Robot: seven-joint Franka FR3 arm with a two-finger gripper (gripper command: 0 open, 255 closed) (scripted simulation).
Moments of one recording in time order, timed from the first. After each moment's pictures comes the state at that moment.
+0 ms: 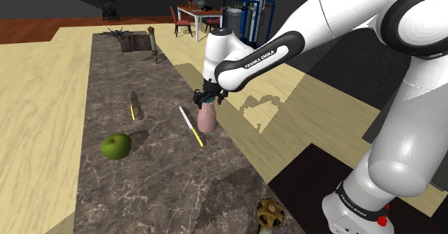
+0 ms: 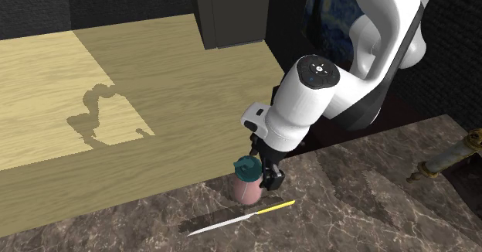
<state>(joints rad) 0.07 0.17 0.24 -2.08 -0.24 2.44 0.69</state>
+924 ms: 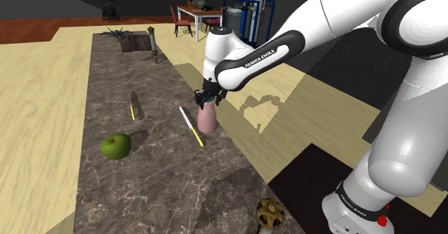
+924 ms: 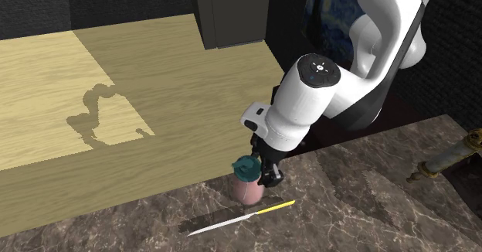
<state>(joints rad) 0.07 0.17 0.24 -2.08 -0.23 2.43 0.69</state>
